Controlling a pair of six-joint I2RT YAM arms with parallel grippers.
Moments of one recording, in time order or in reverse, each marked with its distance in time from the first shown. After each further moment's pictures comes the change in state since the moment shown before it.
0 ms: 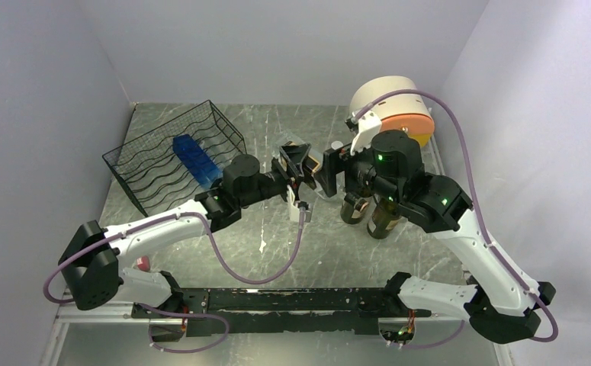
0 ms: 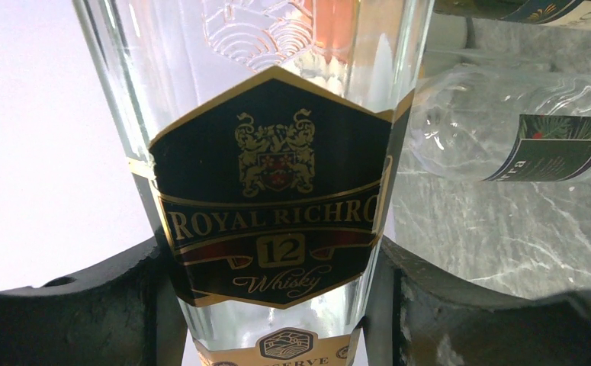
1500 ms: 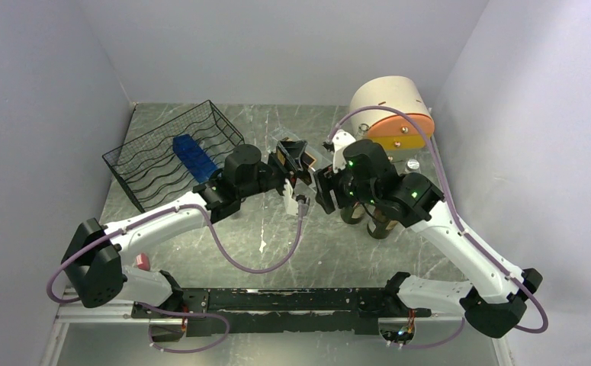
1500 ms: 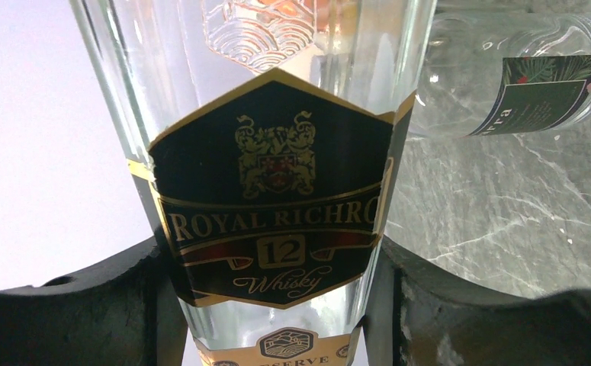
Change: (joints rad) left arm 0.063 0.027 0.078 -0.163 0.025 0.068; right arm -0.003 0.052 -0.138 -0.102 -0.047 -0.029
